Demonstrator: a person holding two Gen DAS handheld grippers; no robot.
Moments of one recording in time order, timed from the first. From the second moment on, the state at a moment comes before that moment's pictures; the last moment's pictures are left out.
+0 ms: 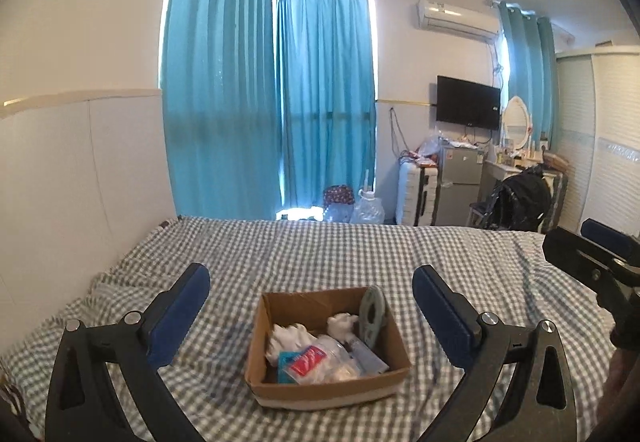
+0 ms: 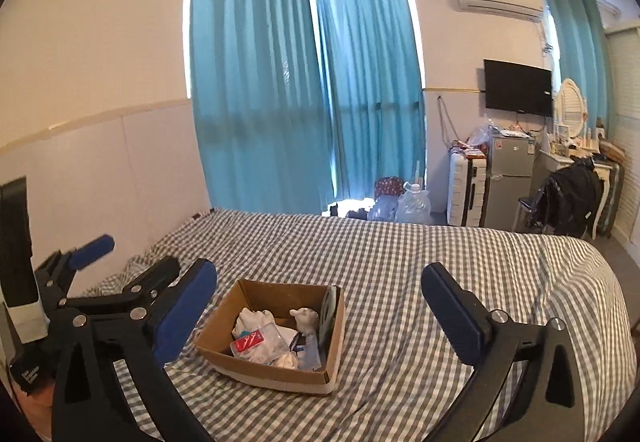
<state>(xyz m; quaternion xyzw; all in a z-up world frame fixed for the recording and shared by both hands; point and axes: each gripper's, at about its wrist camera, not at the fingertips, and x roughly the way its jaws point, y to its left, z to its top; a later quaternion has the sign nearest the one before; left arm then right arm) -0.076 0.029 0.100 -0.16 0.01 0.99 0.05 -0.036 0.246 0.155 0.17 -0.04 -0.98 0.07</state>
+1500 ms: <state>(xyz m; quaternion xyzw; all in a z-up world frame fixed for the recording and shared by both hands) -0.040 0.012 0.020 -0.20 0.01 0.98 0.01 -0.015 0.246 0.056 0.20 0.00 -0.98 0.01</state>
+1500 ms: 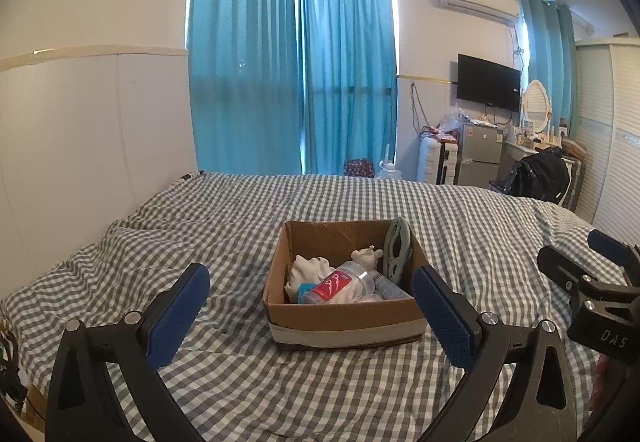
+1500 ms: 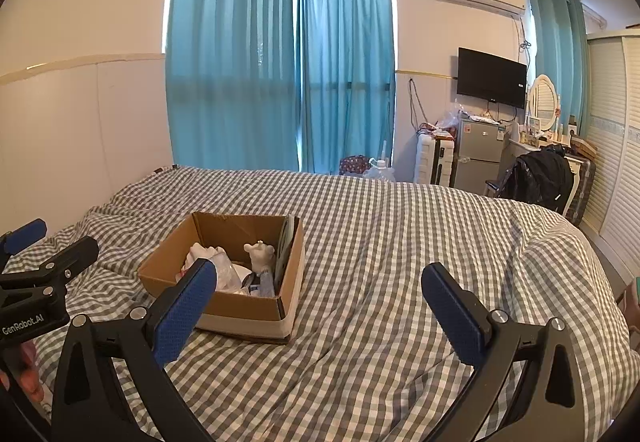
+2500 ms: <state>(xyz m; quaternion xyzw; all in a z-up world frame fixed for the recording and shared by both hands) -0.040 0.012 0.016 -0.21 0.02 0.98 0.00 -0.017 0.244 0.054 0.21 0.00 -0.98 0.01</state>
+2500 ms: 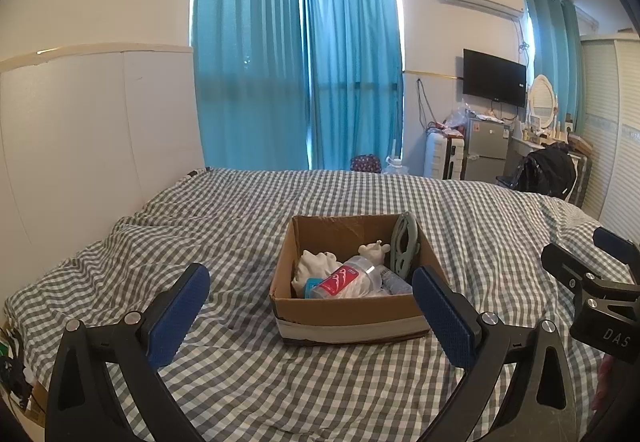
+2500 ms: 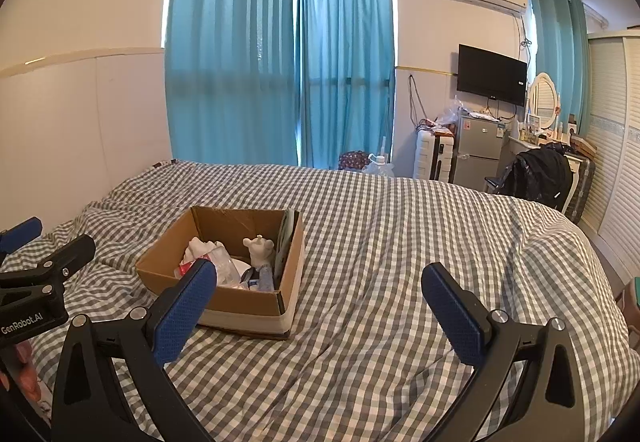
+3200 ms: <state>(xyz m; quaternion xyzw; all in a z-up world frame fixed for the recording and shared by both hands) -0.039 0.015 0.016 -0.21 0.02 0.98 0.00 -0.017 0.243 0.054 0.21 0.00 -0.98 0.01</state>
